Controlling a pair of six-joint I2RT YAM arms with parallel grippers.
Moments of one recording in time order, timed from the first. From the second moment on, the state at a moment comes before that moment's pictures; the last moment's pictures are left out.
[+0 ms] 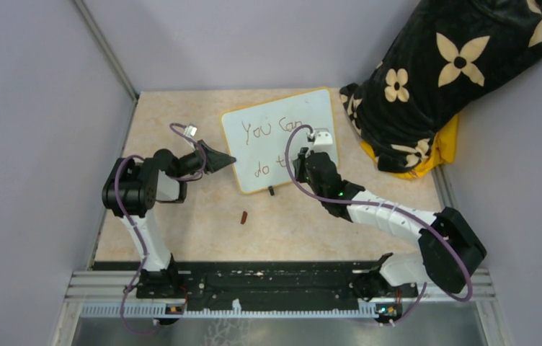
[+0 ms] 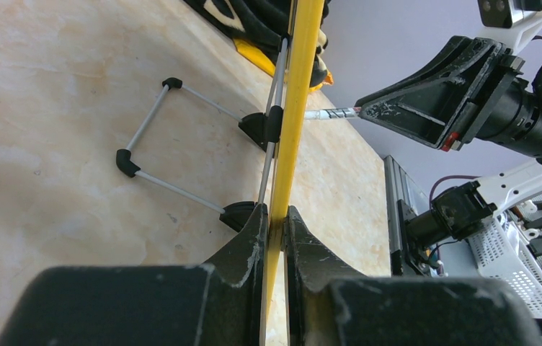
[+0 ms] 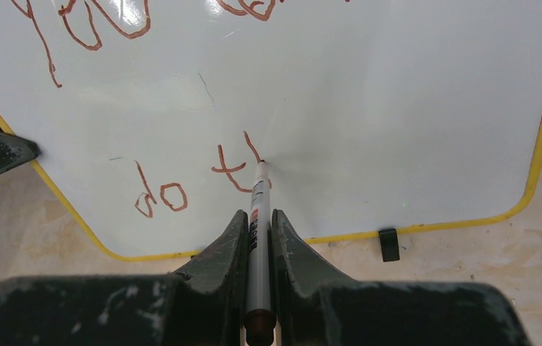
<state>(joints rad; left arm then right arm) -0.04 1.96 0.64 1.55 1.12 -0.92 0.76 1.30 0.73 0.21 0.42 0.43</state>
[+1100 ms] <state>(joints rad) -0.05 1.96 0.64 1.55 1.12 -0.91 0.75 1.31 0.74 0.19 0.46 0.42</state>
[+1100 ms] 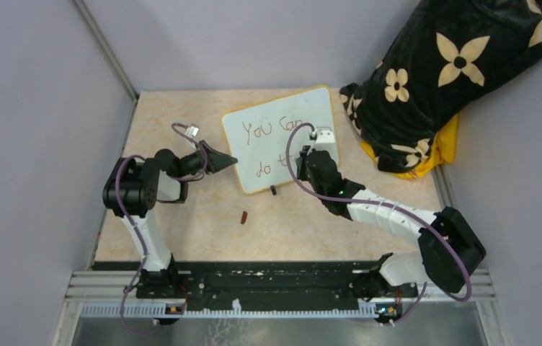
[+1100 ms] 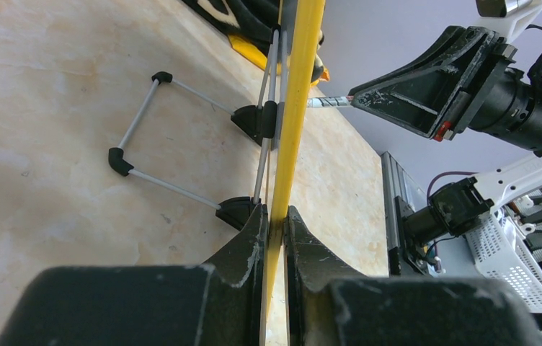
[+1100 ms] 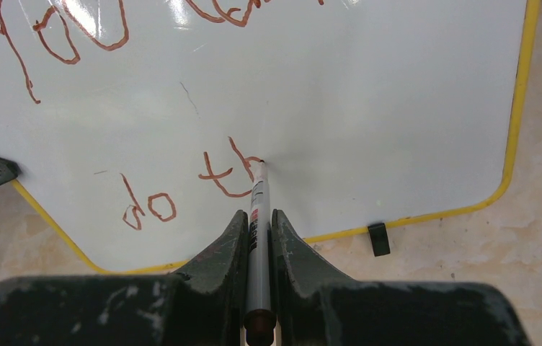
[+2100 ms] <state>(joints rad) -0.05 1.96 0.64 1.55 1.12 -0.91 0.75 1.25 0.70 0.17 0.46 0.42</state>
